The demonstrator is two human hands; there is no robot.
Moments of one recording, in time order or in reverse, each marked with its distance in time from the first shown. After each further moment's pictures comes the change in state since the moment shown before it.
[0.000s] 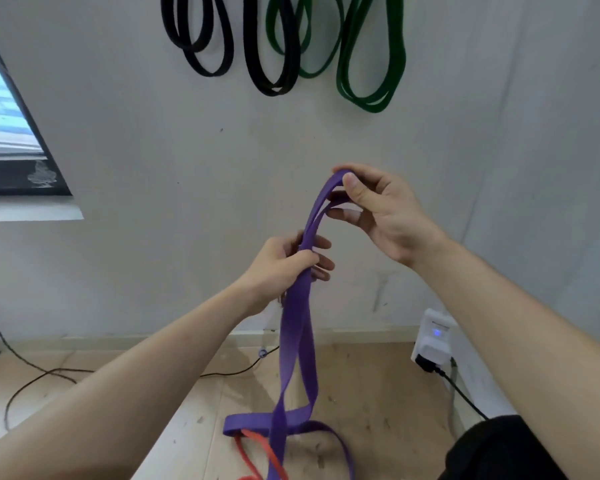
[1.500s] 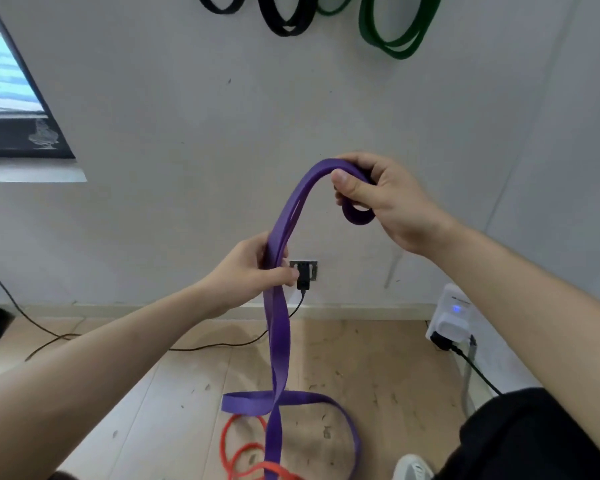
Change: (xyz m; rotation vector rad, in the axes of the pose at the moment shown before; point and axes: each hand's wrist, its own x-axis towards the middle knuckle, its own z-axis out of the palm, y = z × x) left_hand -0.037 -0.060 -0.041 0.220 0.002 -0.014; right_hand -0.019 0.031 0.007 -0.423 -0.127 -0.029
